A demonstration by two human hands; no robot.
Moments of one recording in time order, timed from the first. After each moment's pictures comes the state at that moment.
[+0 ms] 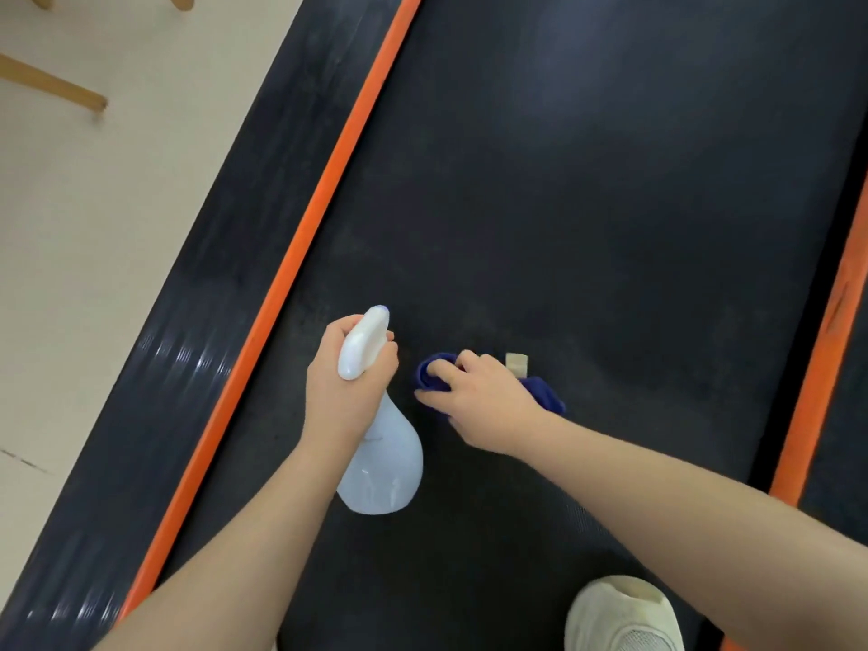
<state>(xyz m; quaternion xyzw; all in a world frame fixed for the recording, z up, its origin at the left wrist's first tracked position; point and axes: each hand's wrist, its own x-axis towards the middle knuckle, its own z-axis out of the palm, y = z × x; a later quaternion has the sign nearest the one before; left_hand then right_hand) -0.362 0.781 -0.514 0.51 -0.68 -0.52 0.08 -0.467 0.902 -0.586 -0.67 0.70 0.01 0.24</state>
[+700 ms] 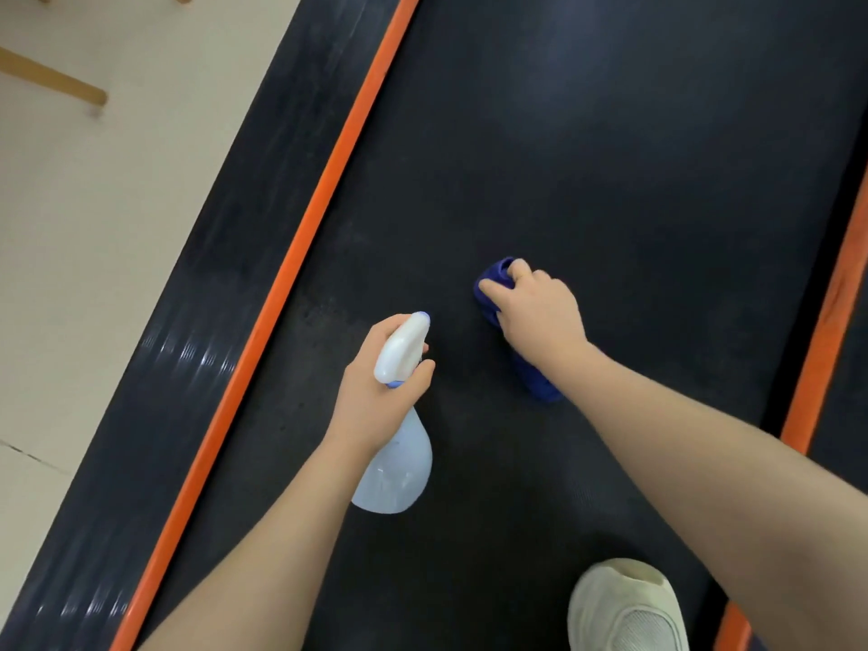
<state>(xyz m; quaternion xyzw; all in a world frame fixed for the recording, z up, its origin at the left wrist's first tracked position) -0.349 0.792 -0.525 0.40 -0.73 -0.55 0.02 -0.528 0.895 -0.593 -0.44 0.89 -0.01 0.12</state>
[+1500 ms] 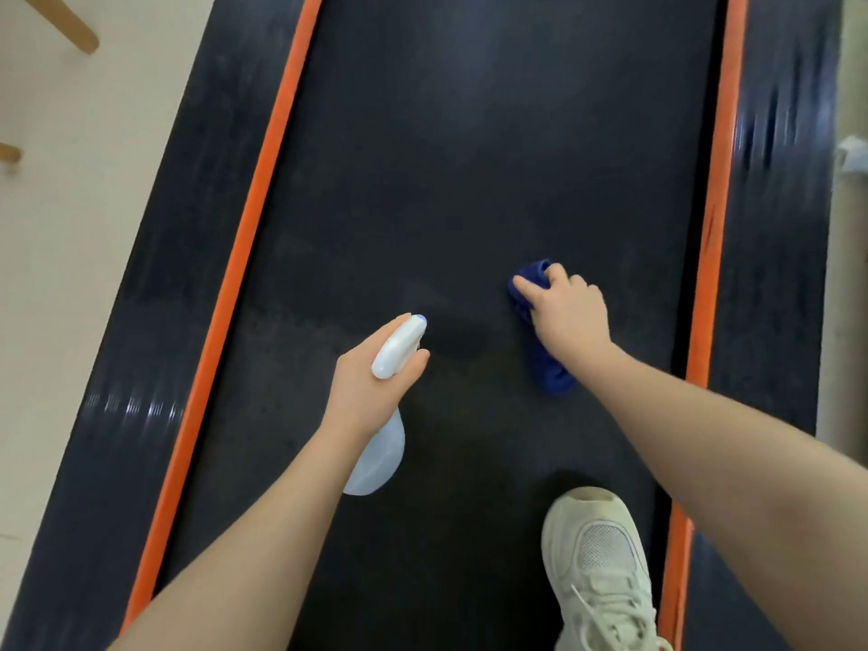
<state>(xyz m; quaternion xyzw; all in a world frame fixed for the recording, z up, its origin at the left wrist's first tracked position) -0.361 0.828 -0.507 0.35 -0.75 -0.57 -0.05 -0.528 1.001 -0.584 -0.29 0.95 0.04 0.11</state>
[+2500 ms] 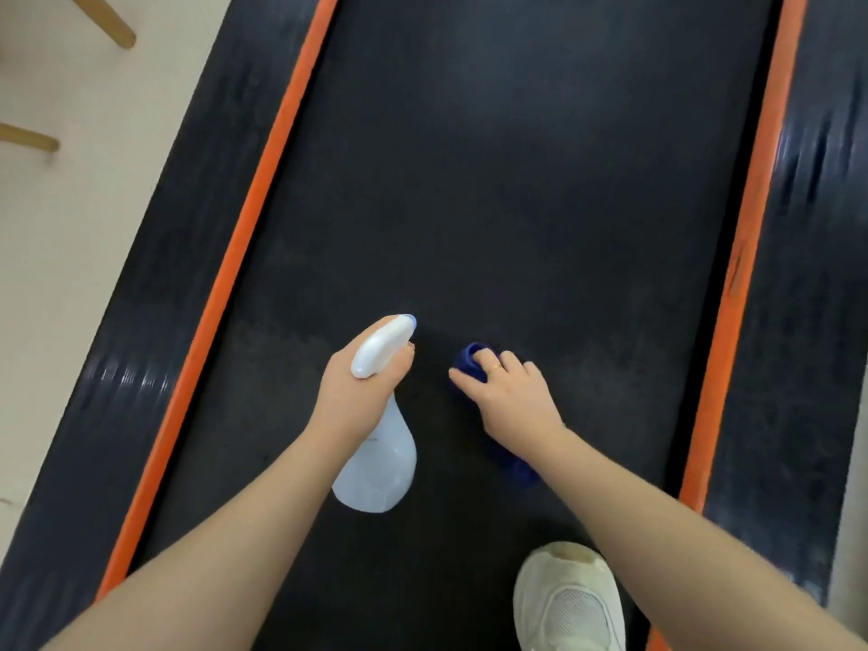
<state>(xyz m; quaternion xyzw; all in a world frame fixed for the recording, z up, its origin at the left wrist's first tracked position) -0.396 0.838 -0.505 0.44 -0.70 -0.57 -0.04 -0.481 0.998 -0.593 -0.50 0.84 -0.04 0.21</state>
